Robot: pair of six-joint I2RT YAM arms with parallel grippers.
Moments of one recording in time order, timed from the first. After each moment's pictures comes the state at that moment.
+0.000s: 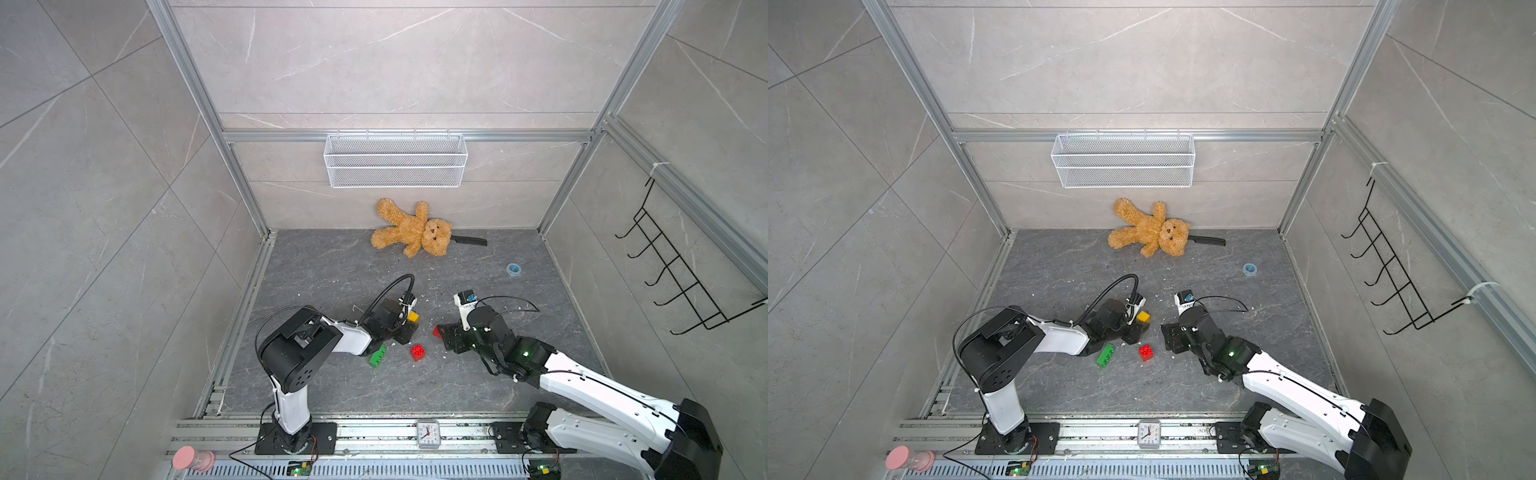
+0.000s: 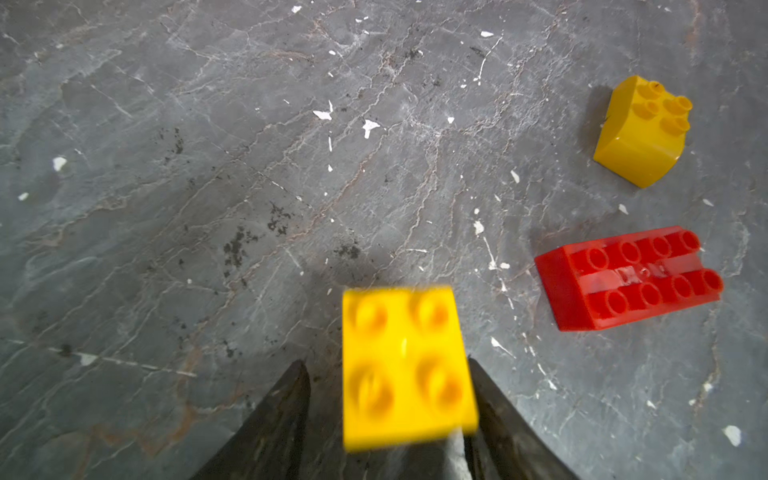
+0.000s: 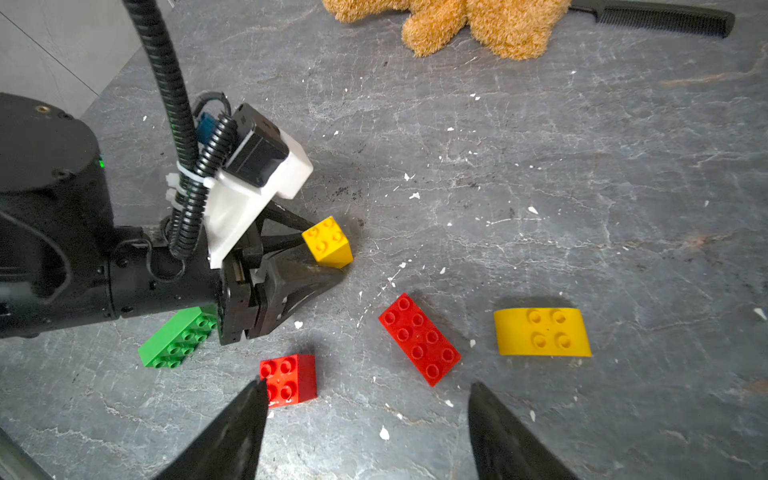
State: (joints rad) left arm -0.78 1.83 0.76 0.39 0.07 -0.12; right arm 0.80 1.04 0.69 -0.35 0.21 0.41
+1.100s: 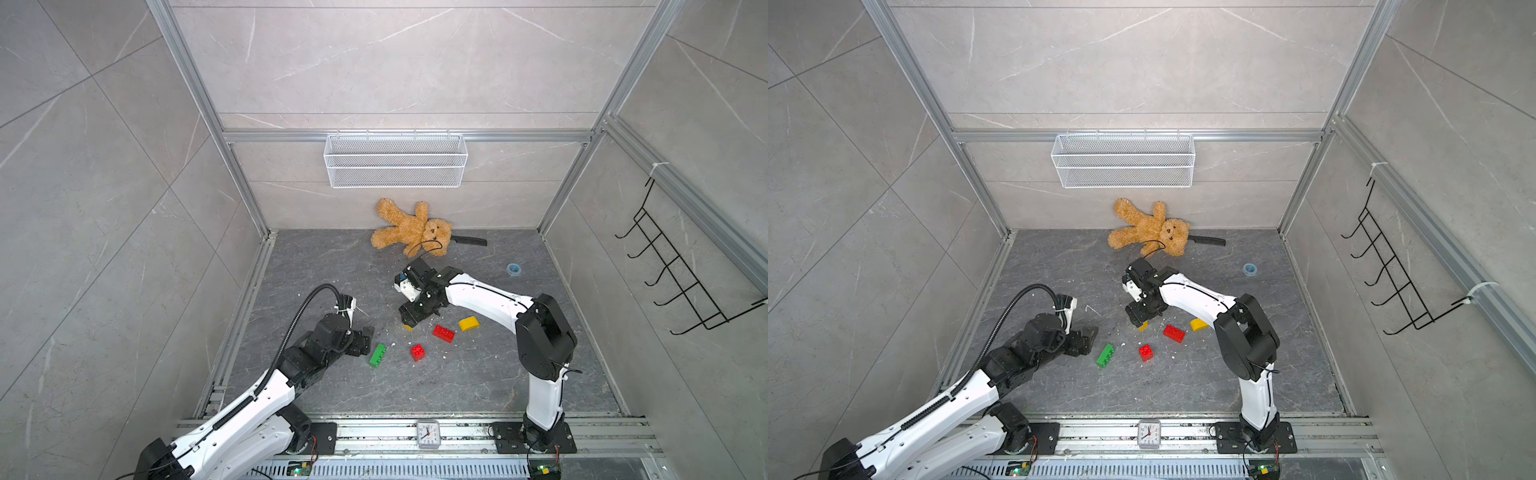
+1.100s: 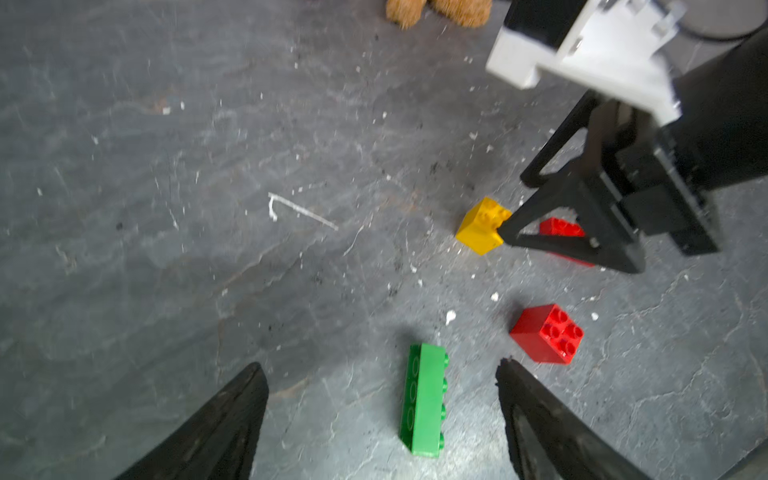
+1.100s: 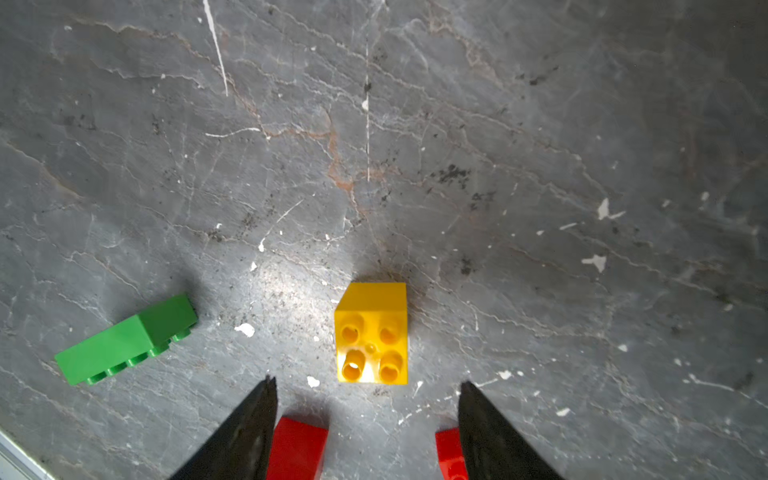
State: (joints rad) left arm -0.68 0.83 0.53 -0.40 -0.14 -0.41; right arm 0.71 1.96 1.53 -0.83 -0.12 0.02
